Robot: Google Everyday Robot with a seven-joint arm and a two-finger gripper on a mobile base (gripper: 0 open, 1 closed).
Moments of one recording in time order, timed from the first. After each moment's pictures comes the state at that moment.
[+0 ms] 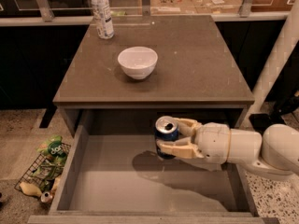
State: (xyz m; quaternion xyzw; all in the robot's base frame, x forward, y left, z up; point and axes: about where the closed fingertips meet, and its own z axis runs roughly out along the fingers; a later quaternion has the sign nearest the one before) arm 0.451 -0.057 0.792 -0.45 0.61 0.37 0.54
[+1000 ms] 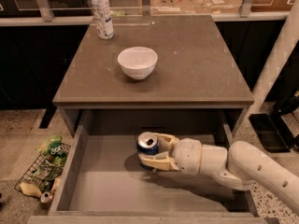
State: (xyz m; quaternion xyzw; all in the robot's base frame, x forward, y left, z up) arm 0.460 -0.005 0.712 -0.45 0.58 0.40 0.55
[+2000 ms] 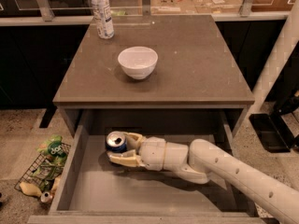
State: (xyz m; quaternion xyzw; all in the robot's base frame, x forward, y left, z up) arm 0.482 0.087 0.693 -0.44 0.54 0.44 0.56
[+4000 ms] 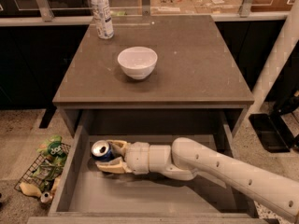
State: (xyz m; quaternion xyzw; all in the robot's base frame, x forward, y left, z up) arm 0.471 0.137 0.649 -0.51 0.53 0.43 0.52
